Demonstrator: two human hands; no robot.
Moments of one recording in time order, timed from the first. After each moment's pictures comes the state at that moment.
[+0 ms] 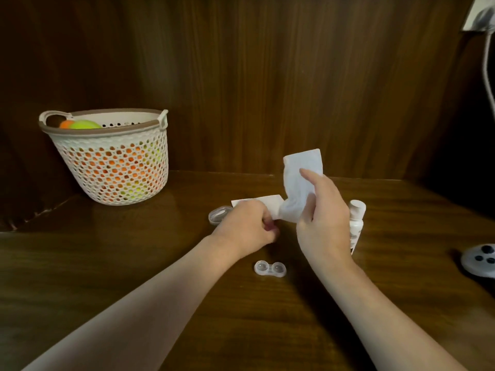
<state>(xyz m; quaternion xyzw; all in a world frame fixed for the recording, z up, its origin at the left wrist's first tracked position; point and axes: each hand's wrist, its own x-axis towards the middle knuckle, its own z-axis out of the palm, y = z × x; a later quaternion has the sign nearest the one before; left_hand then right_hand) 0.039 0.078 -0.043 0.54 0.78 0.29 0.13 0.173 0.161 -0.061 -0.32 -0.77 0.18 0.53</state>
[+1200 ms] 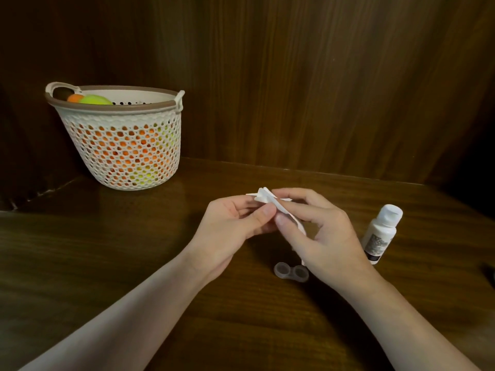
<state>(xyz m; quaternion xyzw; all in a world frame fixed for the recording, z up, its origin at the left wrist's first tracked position) 0.013 0.022 -0.061 0.39 0.48 0.69 0.38 0.173 0.131 -0.049 -0.14 -0.87 0.30 0.35</state>
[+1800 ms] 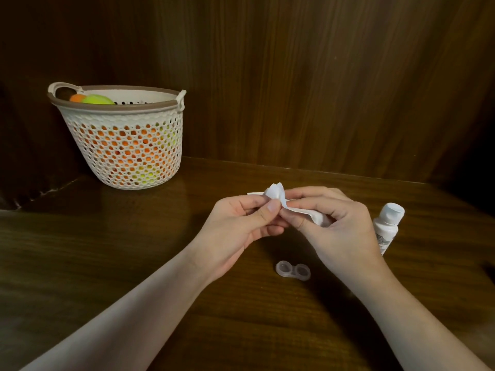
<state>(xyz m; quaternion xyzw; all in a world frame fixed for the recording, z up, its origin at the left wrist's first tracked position) 0.016 0.020 -0.054 0.37 0.45 0.69 0.43 0.178 0.132 -0.042 -0.15 -0.83 0.30 0.45</state>
